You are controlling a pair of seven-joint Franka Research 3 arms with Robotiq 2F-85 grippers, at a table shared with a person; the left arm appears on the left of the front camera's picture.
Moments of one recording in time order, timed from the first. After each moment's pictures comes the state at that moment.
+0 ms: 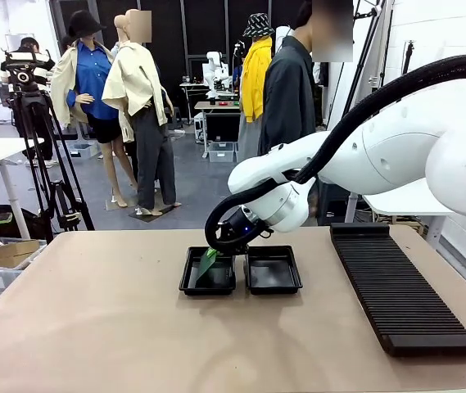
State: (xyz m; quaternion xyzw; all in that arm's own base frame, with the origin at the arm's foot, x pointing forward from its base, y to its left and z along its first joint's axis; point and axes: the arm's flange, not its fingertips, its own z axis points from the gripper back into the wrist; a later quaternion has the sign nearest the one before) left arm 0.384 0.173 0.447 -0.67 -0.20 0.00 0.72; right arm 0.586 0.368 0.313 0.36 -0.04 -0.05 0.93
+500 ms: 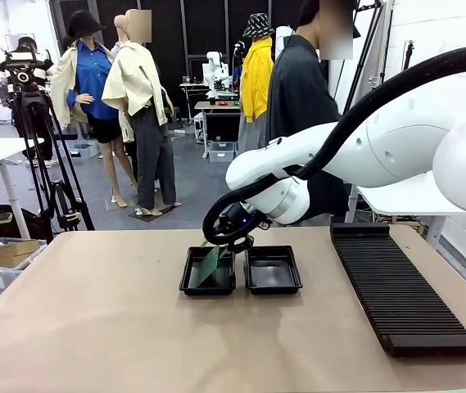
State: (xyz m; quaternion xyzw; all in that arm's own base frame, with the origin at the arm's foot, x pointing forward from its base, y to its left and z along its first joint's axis) left arm 0.384 0.173 0.447 -0.67 -0.20 0.00 0.72; right arm 0.581 0.373 0.341 0.33 -0.04 -0.05 0.94
